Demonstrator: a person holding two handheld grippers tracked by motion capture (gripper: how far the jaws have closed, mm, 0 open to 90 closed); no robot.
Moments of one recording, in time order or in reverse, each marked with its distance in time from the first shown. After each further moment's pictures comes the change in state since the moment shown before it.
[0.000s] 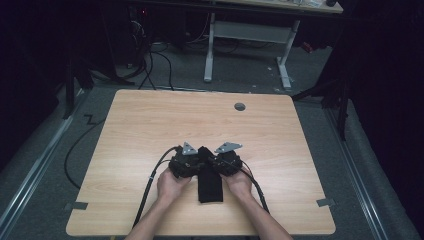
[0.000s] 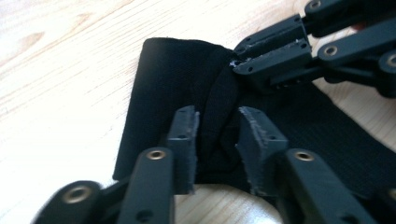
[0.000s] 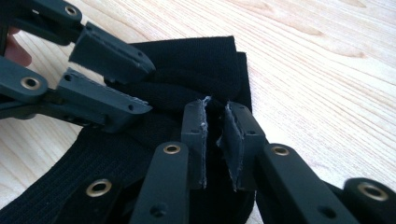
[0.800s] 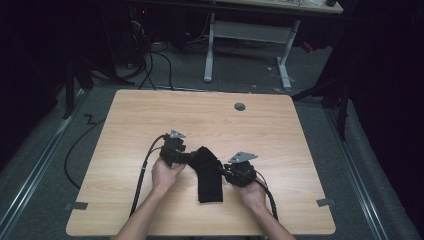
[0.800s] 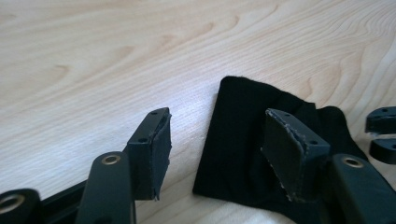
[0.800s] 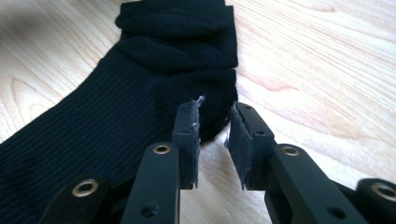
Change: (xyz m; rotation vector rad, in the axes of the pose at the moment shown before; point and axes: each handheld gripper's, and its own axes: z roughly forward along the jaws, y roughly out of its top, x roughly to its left) left arm 0.039 0.016 -0.006 0.008 0.050 -0.193; right arm -0.004 -0.033 -0.041 0.012 0.003 0.022
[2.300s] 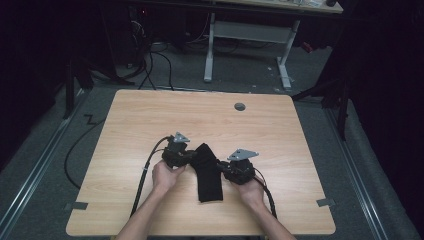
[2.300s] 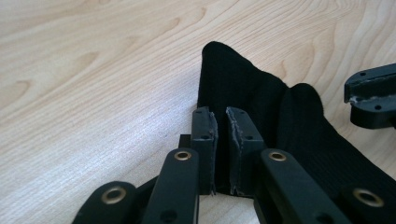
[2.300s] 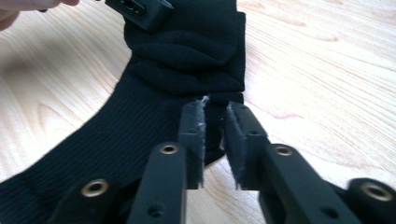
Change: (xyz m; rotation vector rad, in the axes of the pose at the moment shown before) left arm -0.013 -0.001 -0.010 -0.023 -0.054 0.148; right arm 0.002 0.011 -0.004 -0.058 0.038 -0.006
